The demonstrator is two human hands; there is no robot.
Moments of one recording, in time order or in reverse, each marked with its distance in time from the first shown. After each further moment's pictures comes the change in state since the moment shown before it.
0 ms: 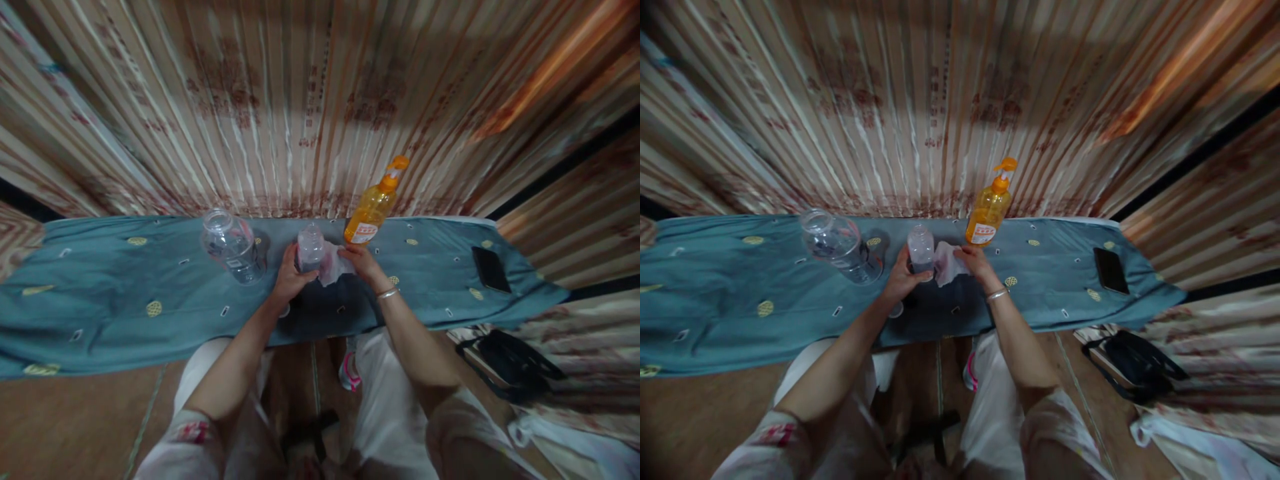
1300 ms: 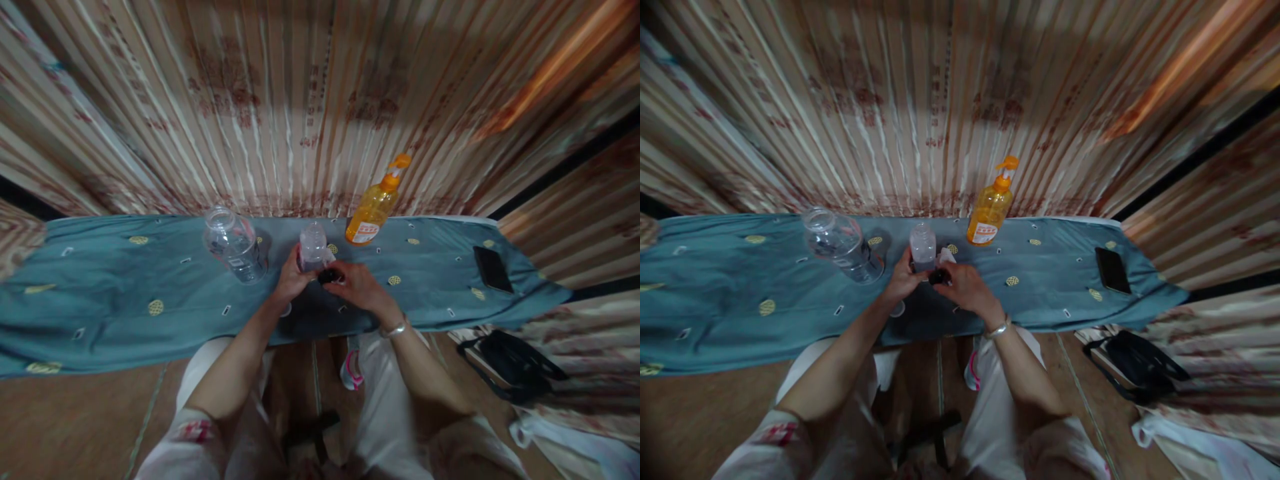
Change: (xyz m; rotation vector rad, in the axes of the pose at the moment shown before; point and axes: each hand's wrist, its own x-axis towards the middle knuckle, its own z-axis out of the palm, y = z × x) left_hand 0.001 0.000 0.002 -0.046 -0.030 -0.023; right_hand -0.086 -0.043 0.021 -0.752 -0.229 -0.417
